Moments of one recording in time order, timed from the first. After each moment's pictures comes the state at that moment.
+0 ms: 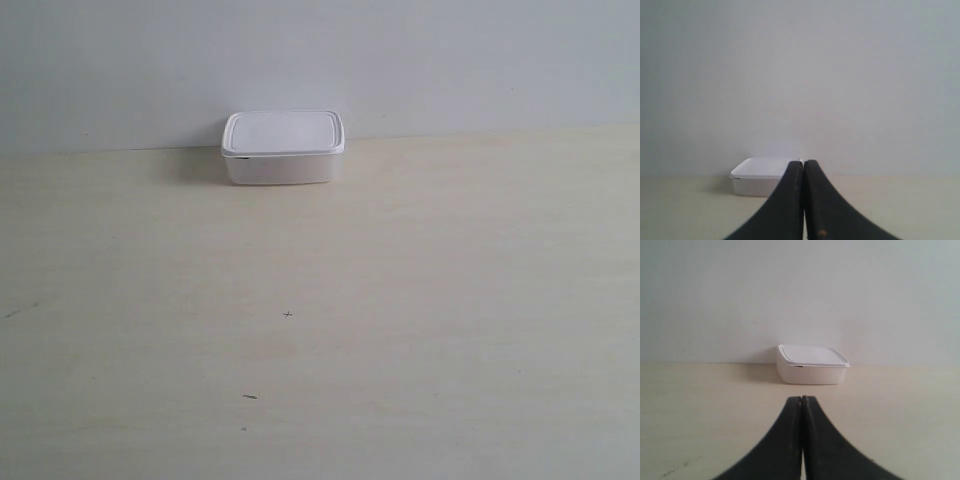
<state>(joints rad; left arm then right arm) -0.15 0.07 0.00 -0.92 0.02 0.72 0.33 0.15 0.00 0.14 -0.21 -0.05</state>
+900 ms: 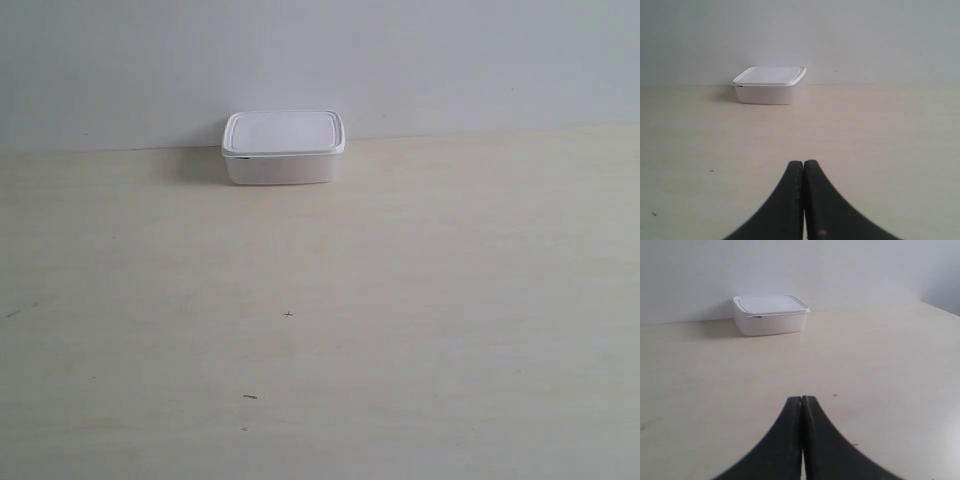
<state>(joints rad) -0.15 0.07 0.00 -0.86 0.26 0.72 0.33 0.13 0.00 0.15 0.14 -0.05</state>
